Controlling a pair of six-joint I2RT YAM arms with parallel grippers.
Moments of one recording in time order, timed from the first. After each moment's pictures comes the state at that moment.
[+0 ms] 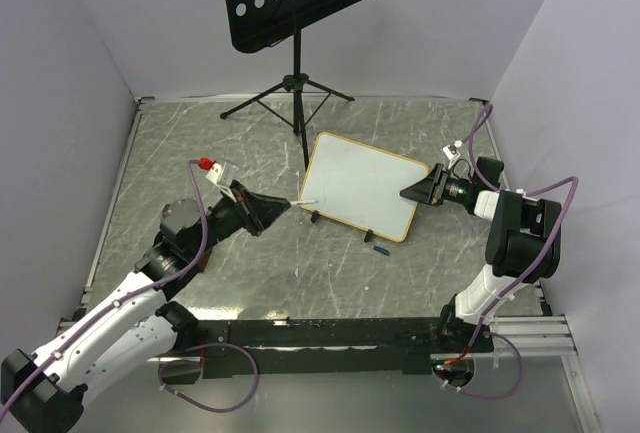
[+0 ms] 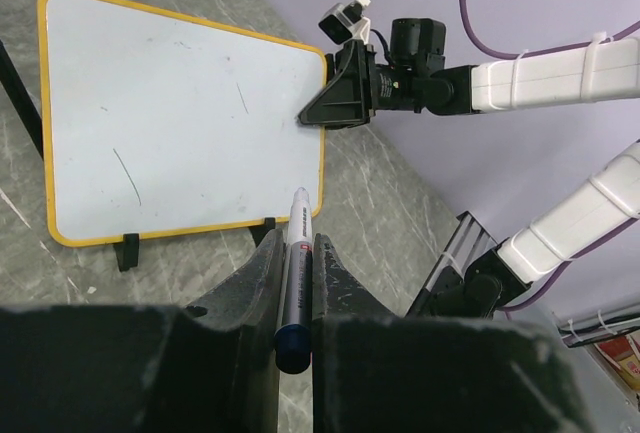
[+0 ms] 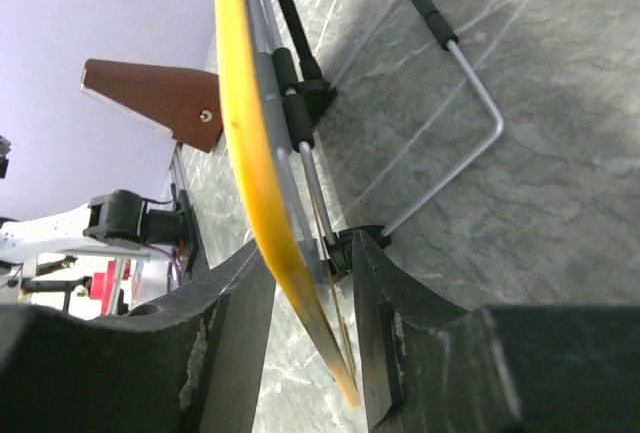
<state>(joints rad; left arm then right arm) -0.63 0.73 0.56 0.20 0.26 -0.59 -0.28 1.70 0.76 0.19 -1.28 0.26</state>
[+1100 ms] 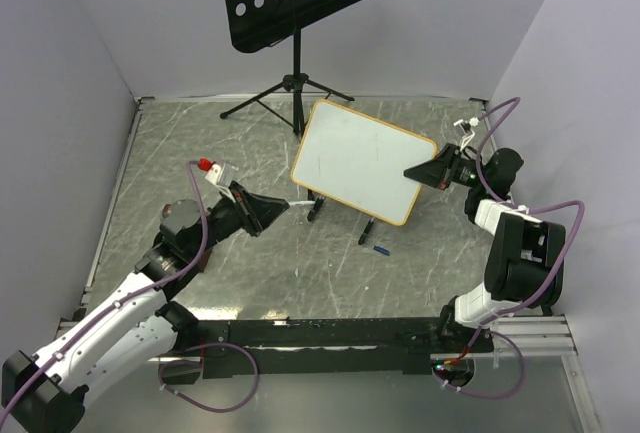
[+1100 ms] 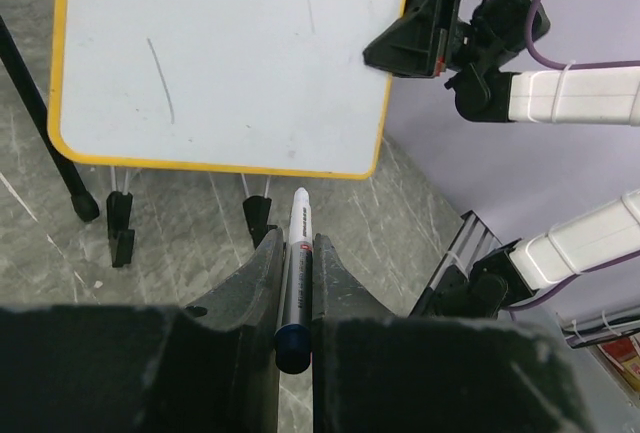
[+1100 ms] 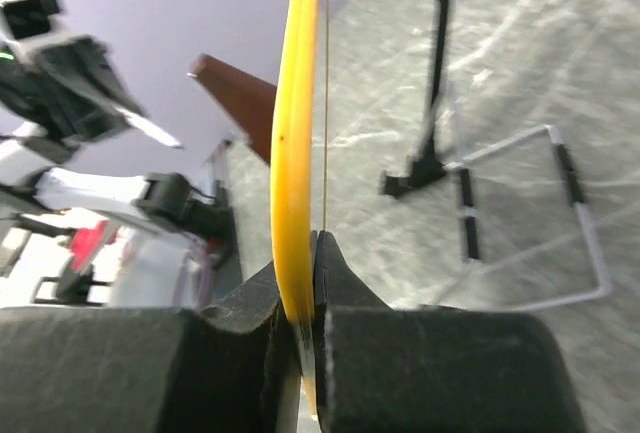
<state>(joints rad) -0.61 0.72 0.53 0.21 0.28 -0.59 -0.26 1.53 0.69 0.94 -1.43 0.85</state>
